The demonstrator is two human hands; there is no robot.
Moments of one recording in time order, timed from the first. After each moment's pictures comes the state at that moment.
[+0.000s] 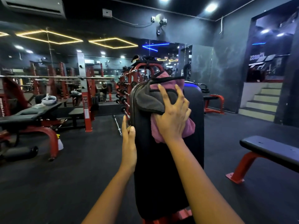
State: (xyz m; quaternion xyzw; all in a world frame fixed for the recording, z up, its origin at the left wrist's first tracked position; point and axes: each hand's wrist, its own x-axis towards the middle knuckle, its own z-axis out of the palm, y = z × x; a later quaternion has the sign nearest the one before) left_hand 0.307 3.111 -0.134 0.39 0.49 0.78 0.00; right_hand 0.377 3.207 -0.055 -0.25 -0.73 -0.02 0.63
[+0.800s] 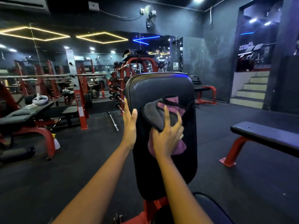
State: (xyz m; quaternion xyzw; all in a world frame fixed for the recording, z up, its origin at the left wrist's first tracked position) left_hand 0.311 3.107 -0.109 0.45 0.52 0.72 0.01; right_hand 0.386 3.168 -0.142 -0.35 -0.68 0.14 0.63
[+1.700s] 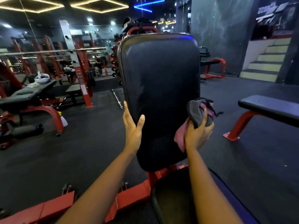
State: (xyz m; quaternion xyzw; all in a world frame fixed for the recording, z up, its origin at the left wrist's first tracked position) left_hand 0.342 3.096 -0.192 0.41 0.63 0.65 0.01; right_hand 0.435 3.258 -0.241 -0.48 -0.57 0.28 0.61
